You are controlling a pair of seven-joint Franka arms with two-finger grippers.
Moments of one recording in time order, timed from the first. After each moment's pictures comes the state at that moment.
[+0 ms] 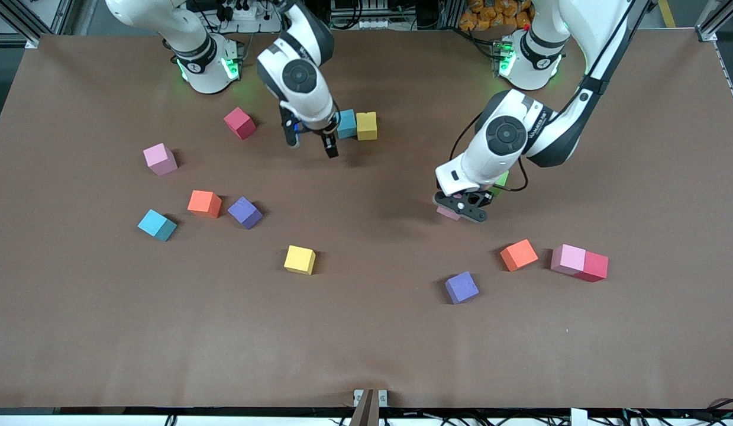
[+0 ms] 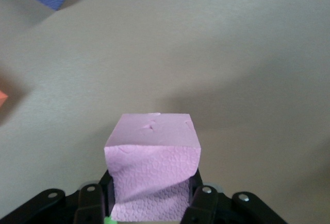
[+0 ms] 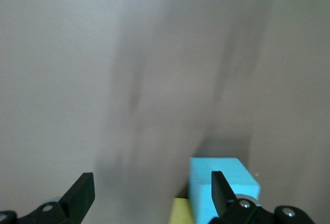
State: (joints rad) left arm -0.13 0.31 -0.45 -2.08 0.08 2.34 -0.14; right arm 0.69 0.22 0.12 -2.23 0.20 2.35 1.98
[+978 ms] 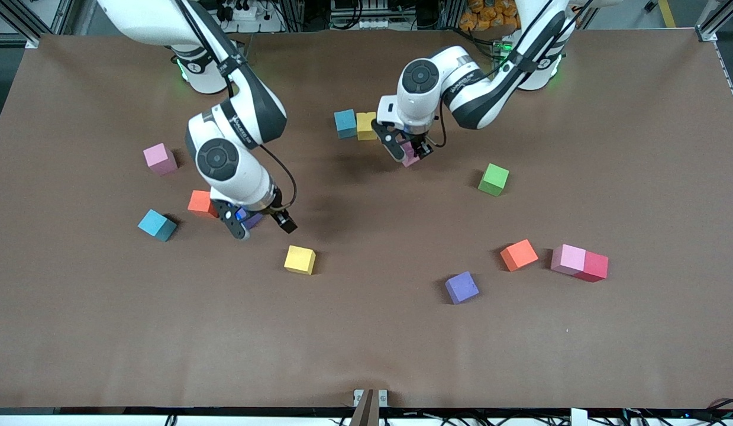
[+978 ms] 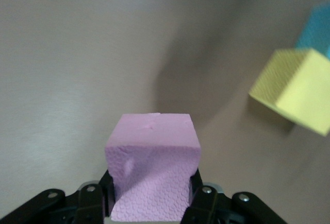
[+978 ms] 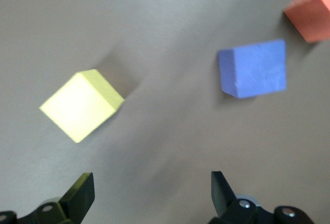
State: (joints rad) left arm -0.15 0.32 -0.76 -2.23 0.20 2.33 0.03; right arm 0.37 0.42 0.12 -1.76 0.05 2.12 1.32
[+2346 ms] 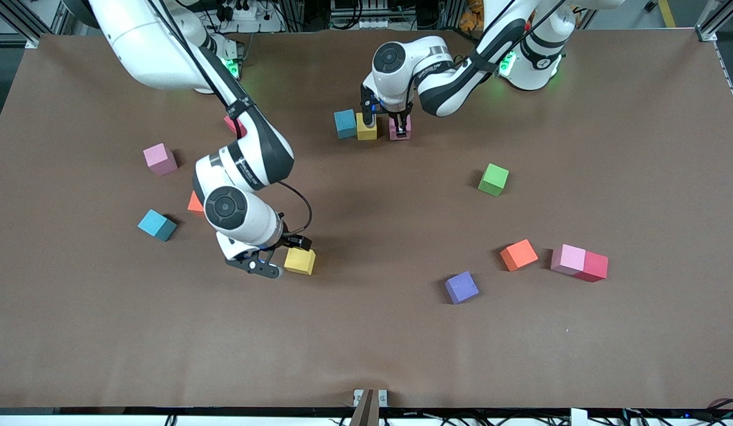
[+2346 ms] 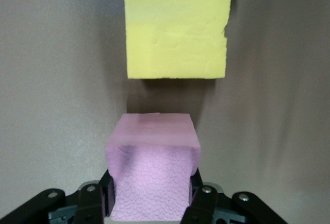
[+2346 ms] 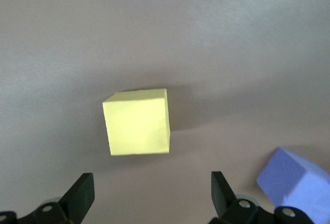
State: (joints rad) left arm -0.27 0.43 -0.79 -2.24 0.31 2.33 0.23; right arm 0.35 0.66 0.13 -1.47 0.00 2.07 0.68
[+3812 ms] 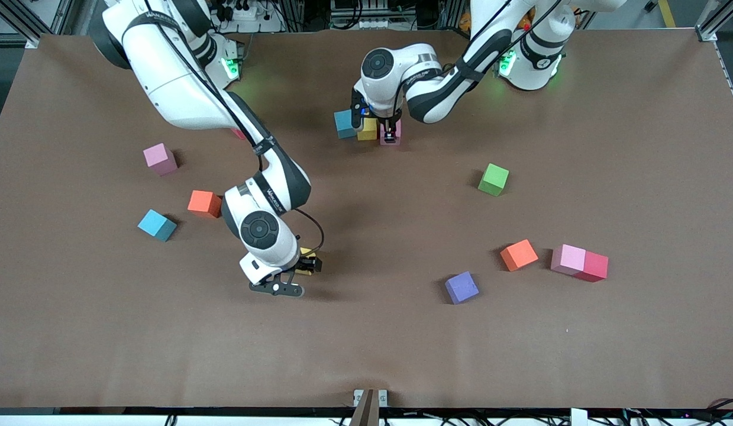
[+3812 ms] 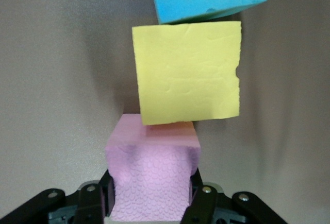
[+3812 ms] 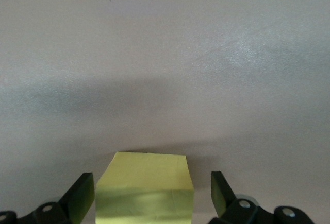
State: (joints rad) left arm -0.37 0.49 -0.71 -2.15 0.34 2.33 0.28; right arm 0.37 0.87 0.13 -1.34 -0.14 2.20 0.67
